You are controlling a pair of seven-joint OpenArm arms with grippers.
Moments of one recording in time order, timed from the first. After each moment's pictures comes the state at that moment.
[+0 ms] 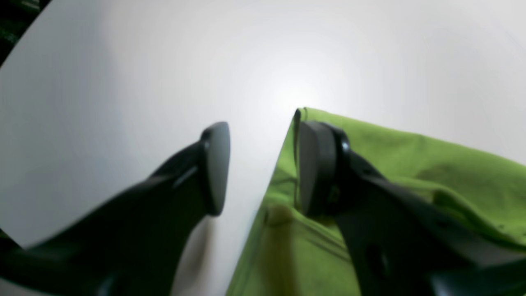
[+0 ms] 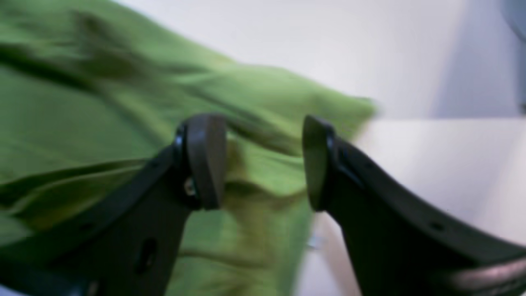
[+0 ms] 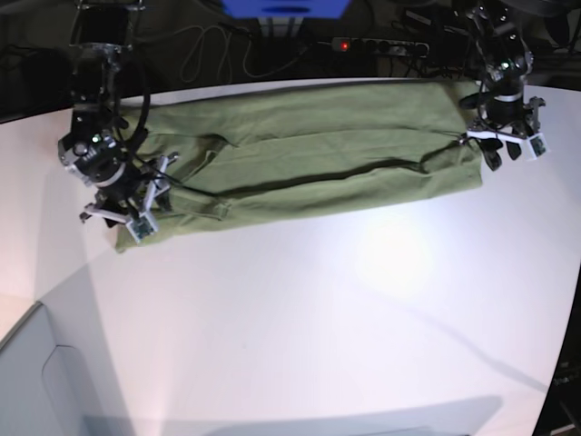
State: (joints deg) left arm 27.3 -6.4 -33.6 104.9 -20.7 -5.3 26.3; right arm -8.1 9.1 10.3 103.0 -0.5 37.5 -47.2
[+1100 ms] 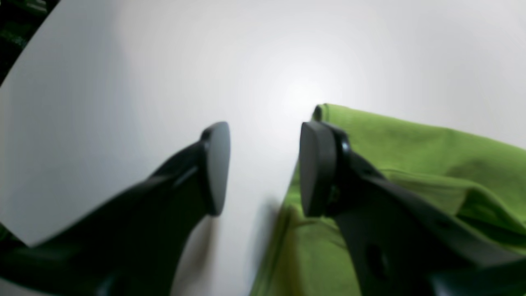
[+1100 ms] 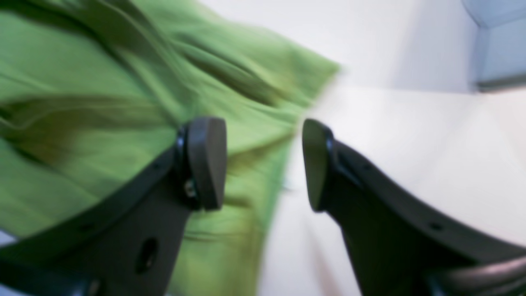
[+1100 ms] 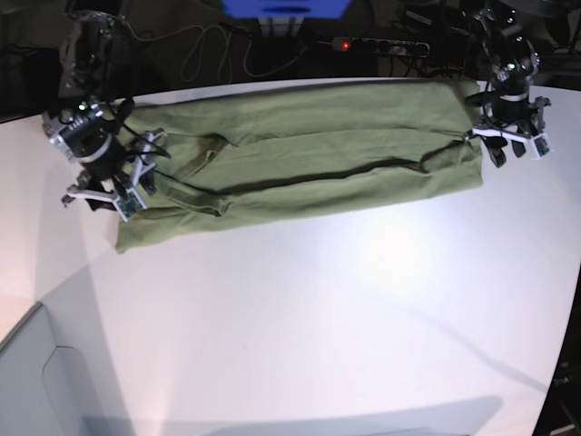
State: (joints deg) left arm 27.6 -8.9 -33.8 102.7 -20.7 -5.5 26.2; right arm -14.1 8.4 14.1 114.0 -1.5 41.9 -48.7
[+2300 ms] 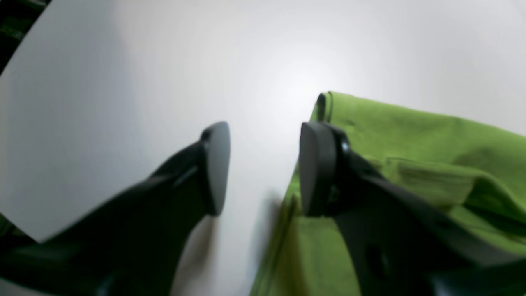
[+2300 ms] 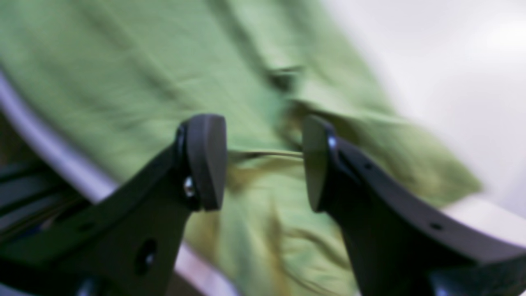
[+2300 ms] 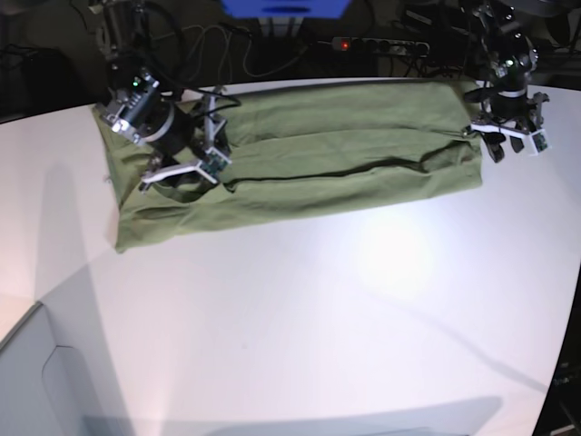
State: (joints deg) left arm 28.6 -8.7 -33.4 102.8 -20.7 -5.5 26.2; right arm -18.0 8.1 -3.0 119.1 -2.5 44.9 -52.3
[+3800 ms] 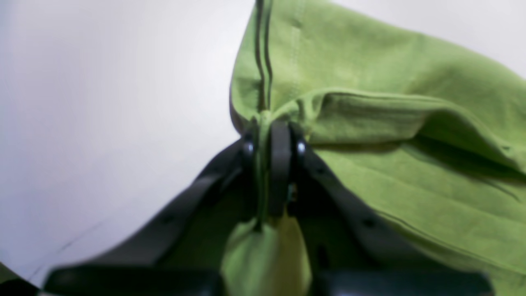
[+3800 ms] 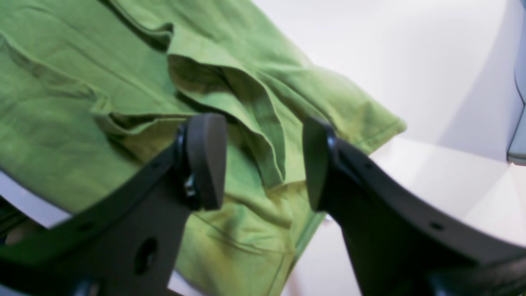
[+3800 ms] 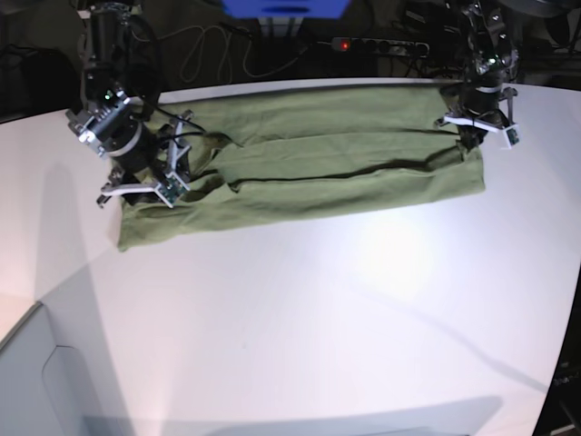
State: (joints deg) left arm 29.8 -8.8 -27.0 97.2 -27.2 -5.5 25.5; right arm -16.0 8.0 5.7 119.0 -2.5 44.9 -52.9
